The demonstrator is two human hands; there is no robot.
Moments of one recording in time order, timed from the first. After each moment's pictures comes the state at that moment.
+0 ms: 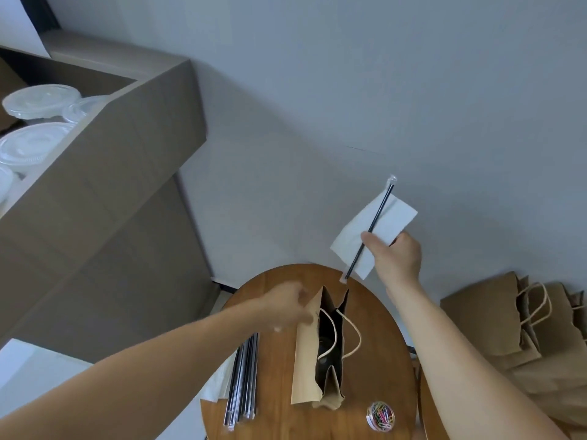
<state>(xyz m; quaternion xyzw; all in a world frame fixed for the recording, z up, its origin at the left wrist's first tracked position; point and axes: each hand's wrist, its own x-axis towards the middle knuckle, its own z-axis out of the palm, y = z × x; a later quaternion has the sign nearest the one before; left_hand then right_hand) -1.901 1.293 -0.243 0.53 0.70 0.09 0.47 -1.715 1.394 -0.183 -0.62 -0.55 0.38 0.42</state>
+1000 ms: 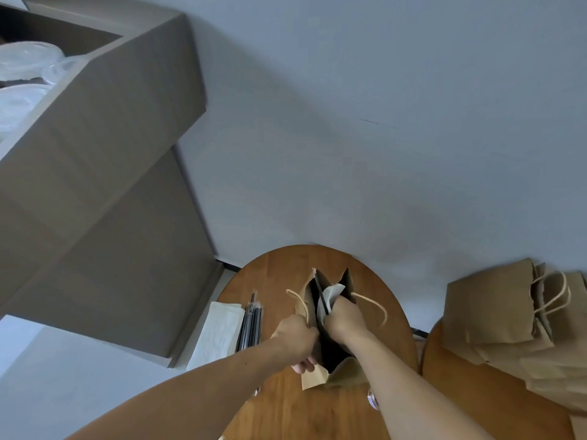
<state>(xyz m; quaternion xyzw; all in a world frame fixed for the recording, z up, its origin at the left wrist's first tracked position) -1.846 1.245 -0.294 0.29 0.71 0.16 0.62 -1.739 1.319 -0.304 -0.63 -0.67 0.37 -0.10</state>
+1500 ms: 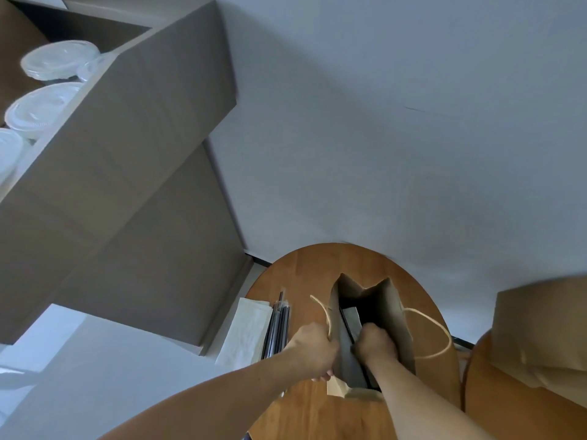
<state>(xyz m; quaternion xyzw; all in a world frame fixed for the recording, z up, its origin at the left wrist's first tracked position) -1.865 1.233 -0.307 0.38 0.73 0.11 0.56 -1.729 1.314 -0.384 -0.64 -0.68 0.30 -0.18</state>
